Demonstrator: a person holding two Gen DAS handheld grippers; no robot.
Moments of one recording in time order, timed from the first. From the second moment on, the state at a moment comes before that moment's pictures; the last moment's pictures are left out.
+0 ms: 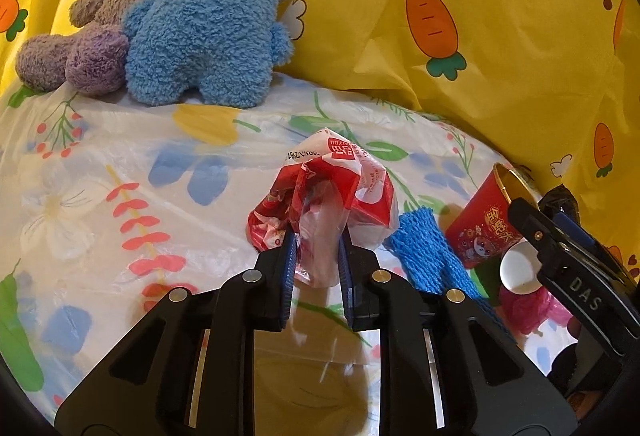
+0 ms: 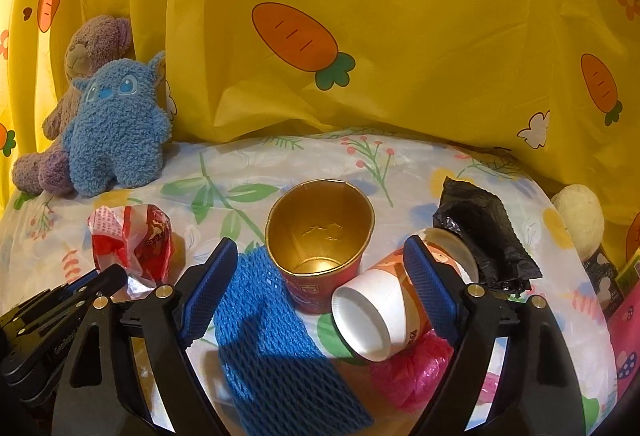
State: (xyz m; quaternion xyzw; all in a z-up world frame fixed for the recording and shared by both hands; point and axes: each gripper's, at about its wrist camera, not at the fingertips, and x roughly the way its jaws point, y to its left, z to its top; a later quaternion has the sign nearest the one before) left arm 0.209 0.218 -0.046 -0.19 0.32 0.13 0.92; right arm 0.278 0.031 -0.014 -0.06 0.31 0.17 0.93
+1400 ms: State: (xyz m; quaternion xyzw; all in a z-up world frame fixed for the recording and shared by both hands) left arm 0.203 0.209 -0.045 -0.18 0.30 0.11 0.93; right arm 0.188 -0.056 0.047 0.00 0.22 0.21 0.95
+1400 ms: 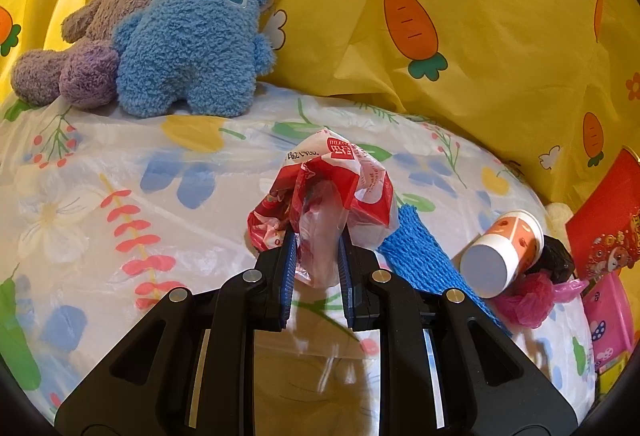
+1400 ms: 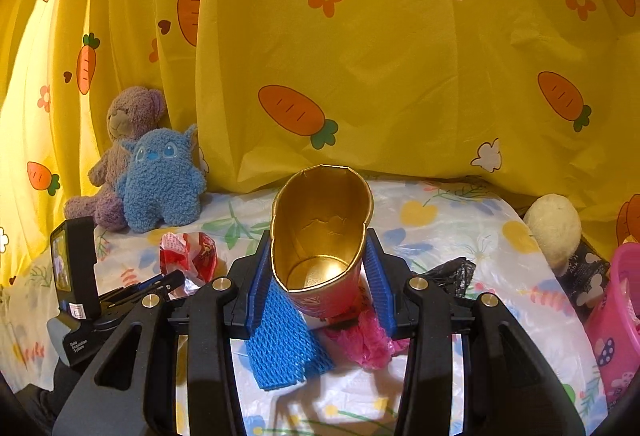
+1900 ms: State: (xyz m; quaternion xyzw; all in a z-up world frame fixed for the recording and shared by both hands) left arm 0.184 0.146 -0.013 -0.12 0.27 0.07 0.95; right arm 0.155 -0.146 0.048 0.03 0.20 0.17 0.96
